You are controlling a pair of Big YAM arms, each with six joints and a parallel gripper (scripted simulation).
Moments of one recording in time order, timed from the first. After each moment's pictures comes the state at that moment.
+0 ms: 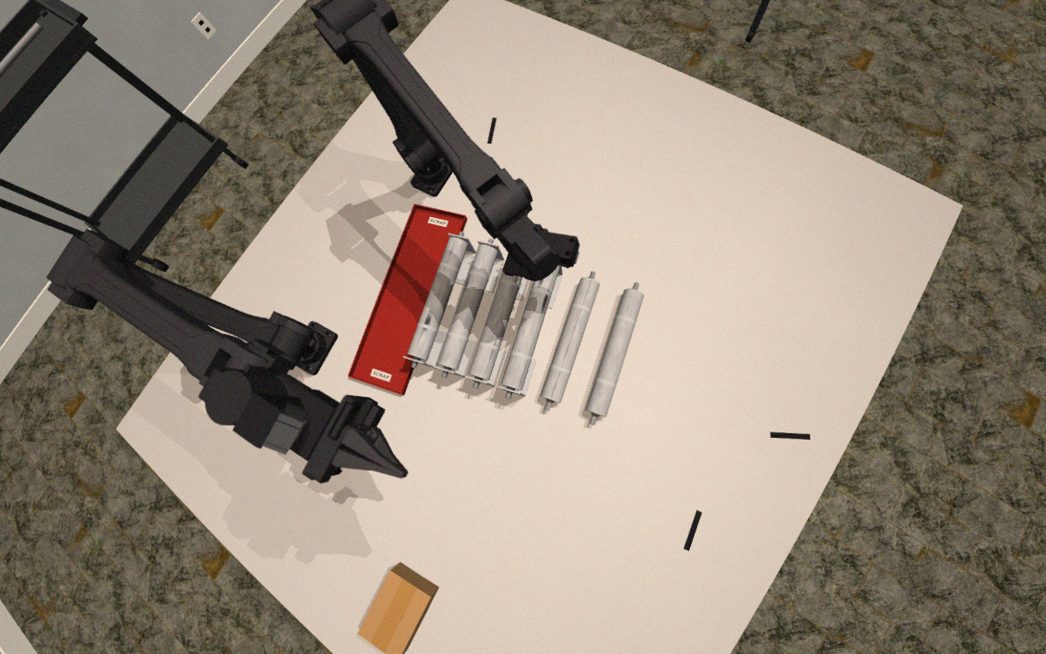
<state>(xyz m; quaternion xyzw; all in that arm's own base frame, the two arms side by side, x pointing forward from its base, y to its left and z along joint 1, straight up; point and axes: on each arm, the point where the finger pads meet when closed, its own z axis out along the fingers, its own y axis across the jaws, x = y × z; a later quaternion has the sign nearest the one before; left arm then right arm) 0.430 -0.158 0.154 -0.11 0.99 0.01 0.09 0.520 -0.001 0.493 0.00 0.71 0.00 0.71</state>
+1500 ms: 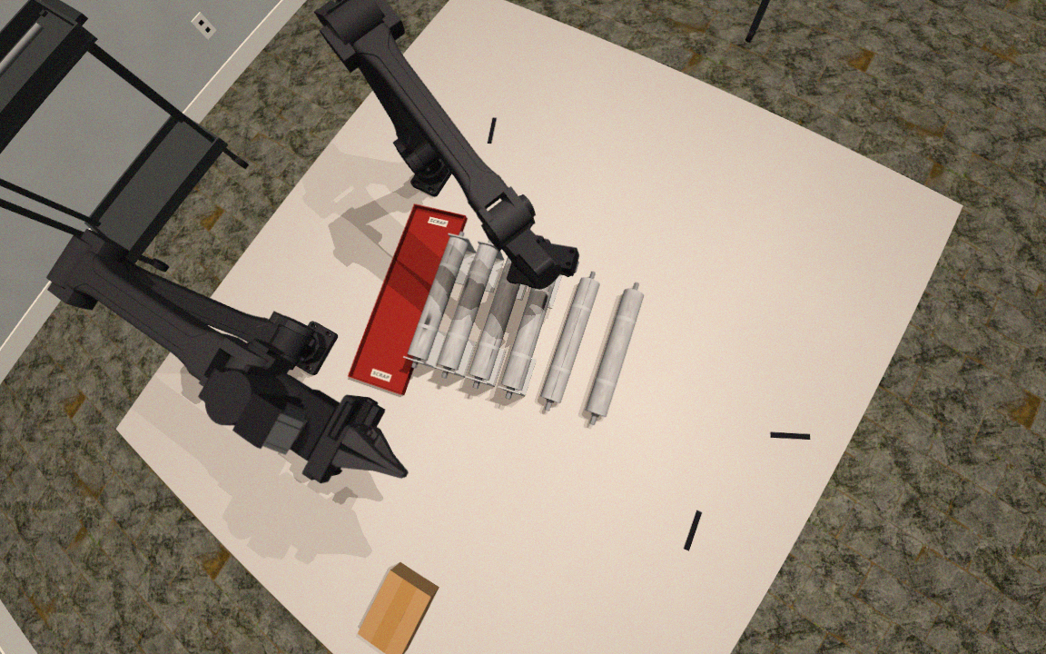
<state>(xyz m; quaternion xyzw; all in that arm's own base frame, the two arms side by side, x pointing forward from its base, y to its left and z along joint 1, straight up) 0.429 -0.158 0.106 -0.11 0.99 0.01 0.08 0.520 -0.001 0.493 0.00 0.71 0.00 0.71</state>
